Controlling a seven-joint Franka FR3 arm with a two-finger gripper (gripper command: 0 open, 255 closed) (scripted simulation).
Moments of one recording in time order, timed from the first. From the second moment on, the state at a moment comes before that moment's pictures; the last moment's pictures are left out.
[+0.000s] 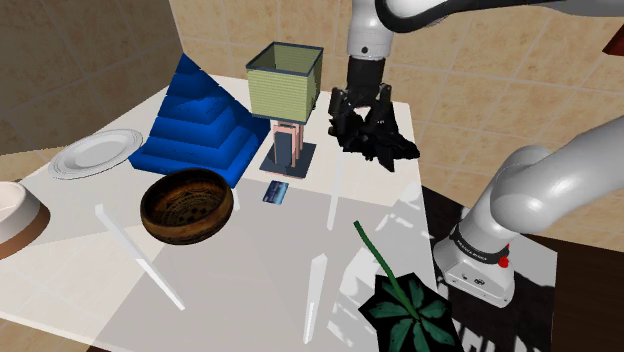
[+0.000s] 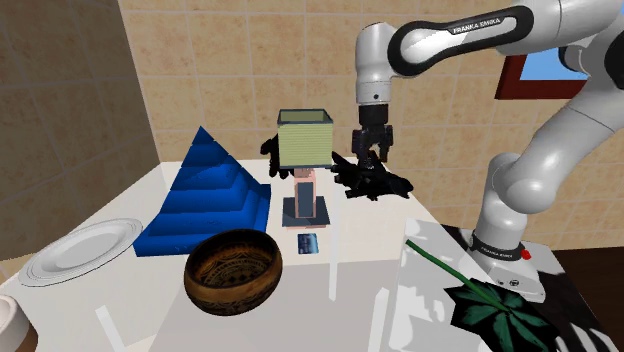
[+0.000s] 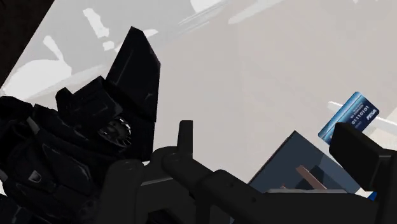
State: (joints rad) arm -0.02 -0.48 0.20 -2.29 0.23 1.71 0.57
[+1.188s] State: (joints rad) arm 0.00 0.18 0.31 -2.03 0.55 2.01 1.06
